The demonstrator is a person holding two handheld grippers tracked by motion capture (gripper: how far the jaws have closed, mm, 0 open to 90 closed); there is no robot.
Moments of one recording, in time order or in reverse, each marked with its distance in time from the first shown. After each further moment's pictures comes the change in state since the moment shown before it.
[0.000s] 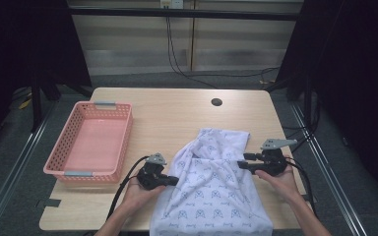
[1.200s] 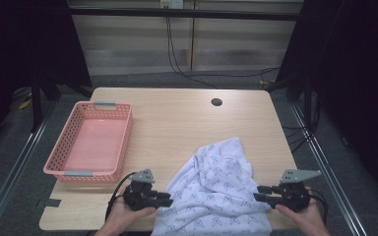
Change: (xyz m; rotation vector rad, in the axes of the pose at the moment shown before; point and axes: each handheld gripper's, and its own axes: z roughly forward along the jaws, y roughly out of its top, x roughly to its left) left arm -0.029 -0.015 -0.037 -0.036 -0.089 -0.018; right arm 0.047 -0.054 -0.066 0.072 0.064 0.032
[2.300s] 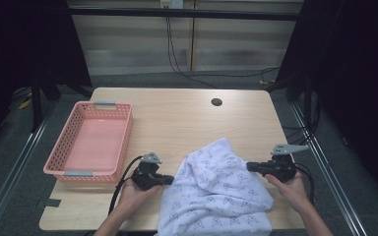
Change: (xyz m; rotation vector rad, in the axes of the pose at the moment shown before) left arm 0.021 0.009 0.012 0.038 0.128 -0.020; right arm -0.047 0.042 0.032 -0.083 -0.018 0.017
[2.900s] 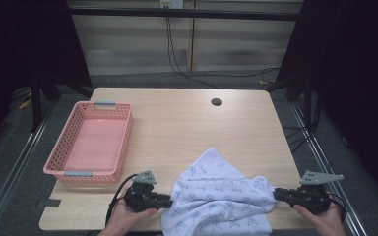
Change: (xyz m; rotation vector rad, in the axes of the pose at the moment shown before) left arm -0.029 -0.015 -0.014 -0.035 -0.108 -0.008; right arm 0.021 -0.061 -0.072 0.082 -0.098 0.045
